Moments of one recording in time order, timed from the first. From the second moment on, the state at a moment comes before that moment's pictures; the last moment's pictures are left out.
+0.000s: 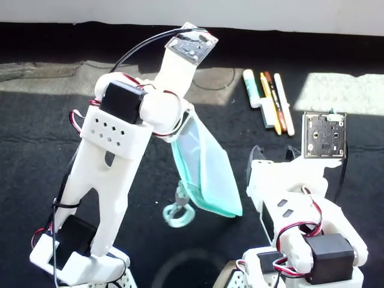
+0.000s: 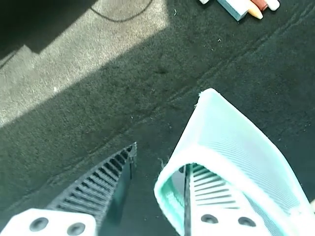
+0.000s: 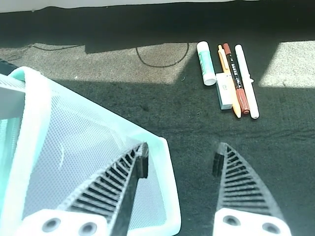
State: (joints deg) left arm 20.3 -6.1 -22.6 98.6 -8.2; right arm -9.5 -65.6 25.4 83.9 -5.6
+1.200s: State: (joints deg) left arm 5.7 -6.4 -19.3 99.8 8.0; right arm -9.5 -65.6 25.6 81.3 -5.6
